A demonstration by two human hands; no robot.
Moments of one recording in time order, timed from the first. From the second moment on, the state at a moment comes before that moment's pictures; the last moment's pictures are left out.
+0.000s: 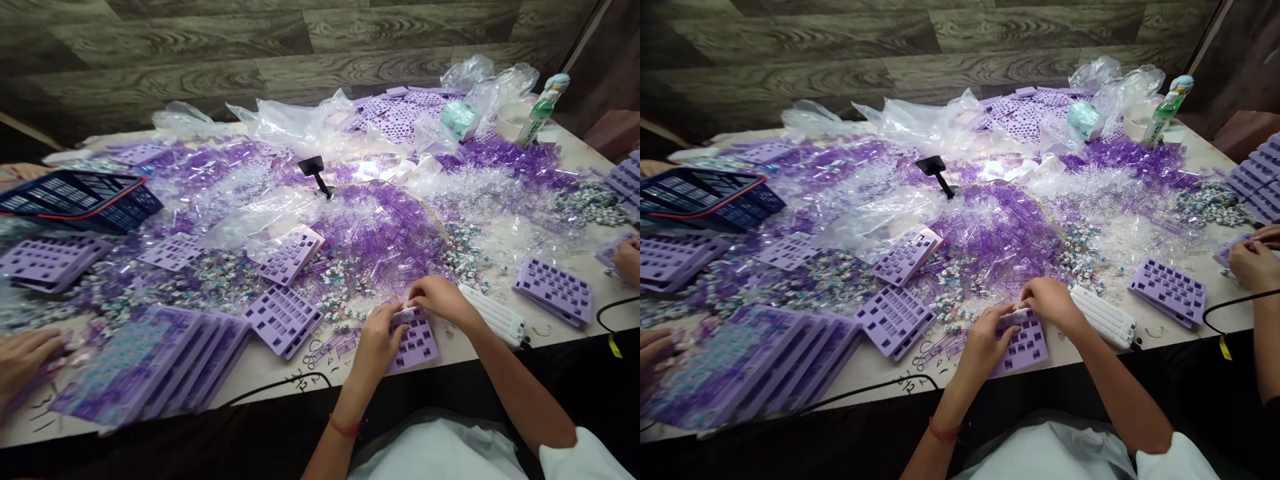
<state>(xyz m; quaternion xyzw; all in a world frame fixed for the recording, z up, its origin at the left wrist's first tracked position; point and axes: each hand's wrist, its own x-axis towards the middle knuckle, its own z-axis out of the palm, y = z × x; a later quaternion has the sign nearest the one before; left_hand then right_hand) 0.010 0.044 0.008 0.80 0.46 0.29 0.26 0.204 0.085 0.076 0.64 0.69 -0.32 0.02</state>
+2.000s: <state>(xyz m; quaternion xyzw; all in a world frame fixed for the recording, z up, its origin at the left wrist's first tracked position) -0.005 0.001 -0.028 0.84 0.47 0.25 0.12 0.148 0.089 0.079 0.58 0.77 -0.23 0.15</state>
